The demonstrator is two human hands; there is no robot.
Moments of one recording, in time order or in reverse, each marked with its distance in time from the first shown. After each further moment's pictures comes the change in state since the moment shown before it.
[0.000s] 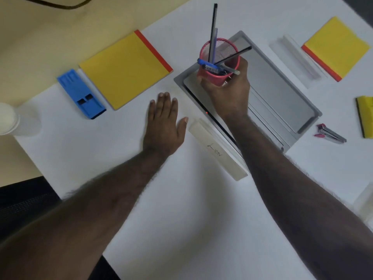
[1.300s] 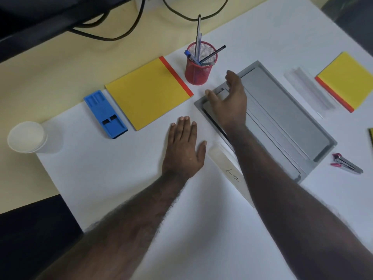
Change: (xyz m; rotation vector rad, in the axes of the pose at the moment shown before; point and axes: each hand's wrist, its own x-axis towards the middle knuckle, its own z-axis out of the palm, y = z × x) left_hand 0.000 -0.004 0.007 -0.028 0.024 -0.055; right_hand 0.038 -0.001 0.070 -0.203 -0.055 -0.009
